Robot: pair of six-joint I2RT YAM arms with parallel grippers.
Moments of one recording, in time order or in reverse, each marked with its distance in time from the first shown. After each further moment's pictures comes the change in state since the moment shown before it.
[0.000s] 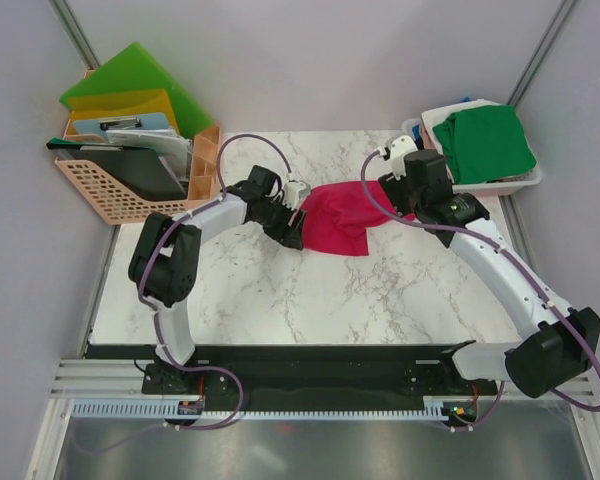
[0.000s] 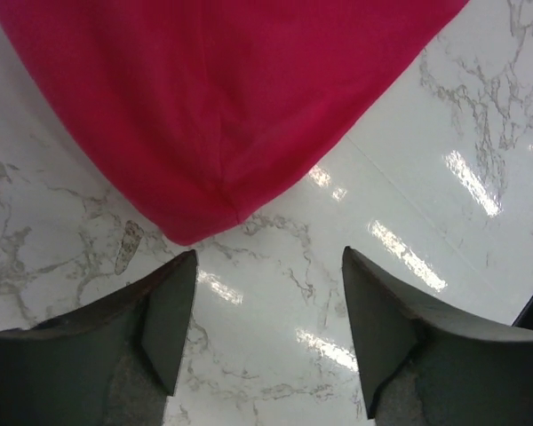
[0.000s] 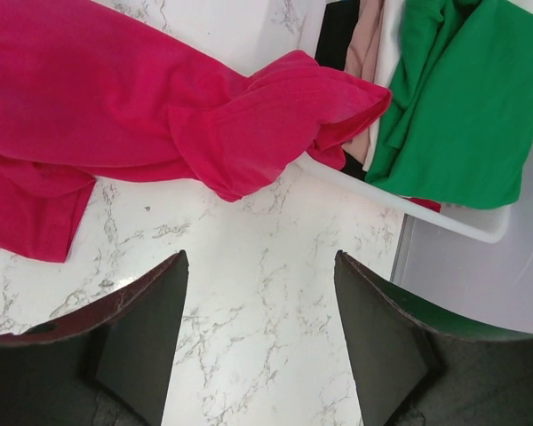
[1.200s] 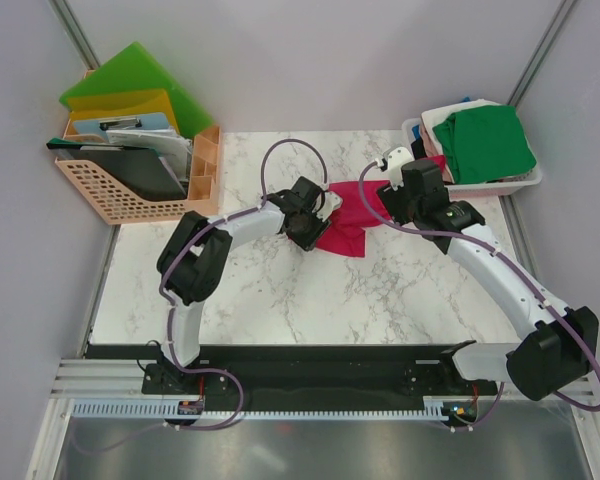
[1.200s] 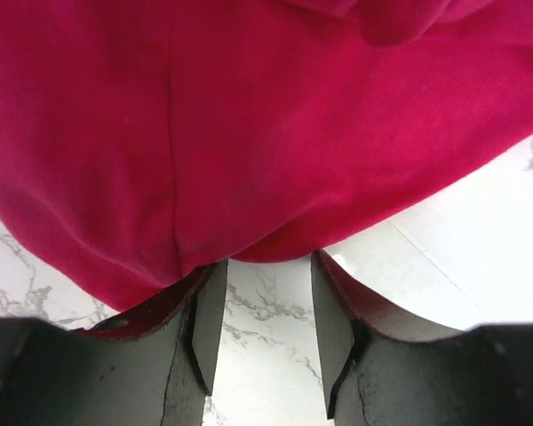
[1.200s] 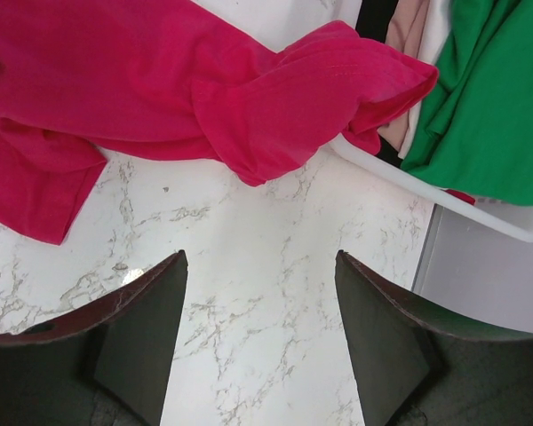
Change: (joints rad) left arm -0.217 0.143 0.142 0.003 -0.447 -0.033; right arm 0.000 -0.018 -0.095 0.036 -0.038 0.008
